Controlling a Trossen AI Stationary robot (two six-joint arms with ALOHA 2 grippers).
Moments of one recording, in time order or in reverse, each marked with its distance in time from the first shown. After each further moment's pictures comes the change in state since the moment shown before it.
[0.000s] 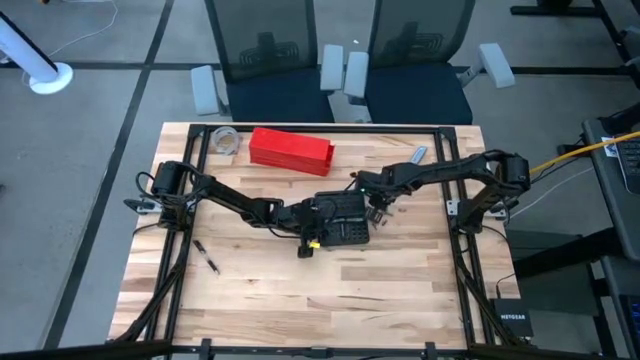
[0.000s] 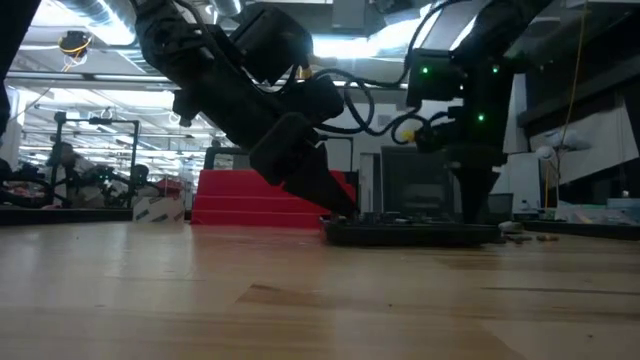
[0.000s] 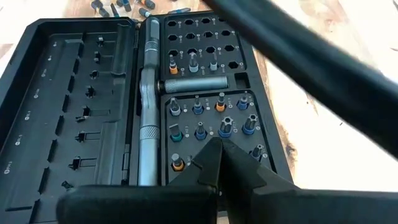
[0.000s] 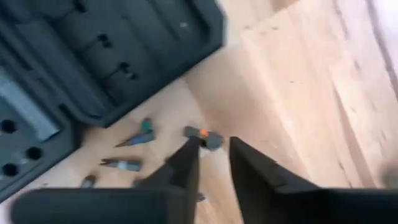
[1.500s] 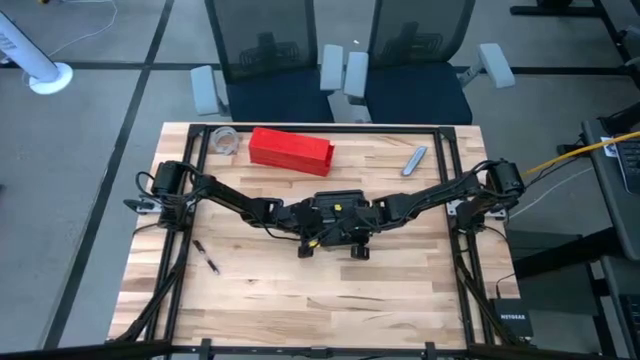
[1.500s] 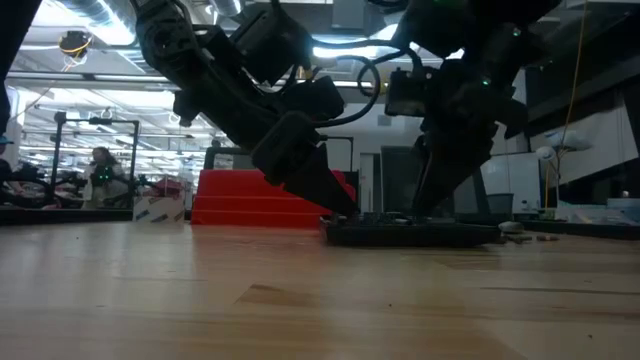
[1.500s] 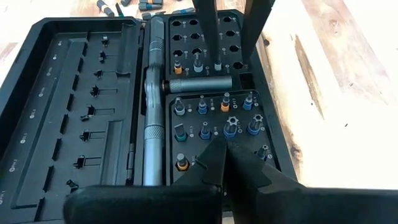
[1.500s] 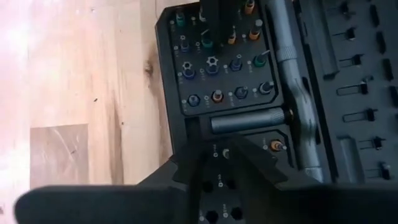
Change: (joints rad) left arm 0.008 0.001 -0.001 0.013 -0.001 -0.026; right arm 0.325 0.077 0.026 0.389 -0.121 -0.117
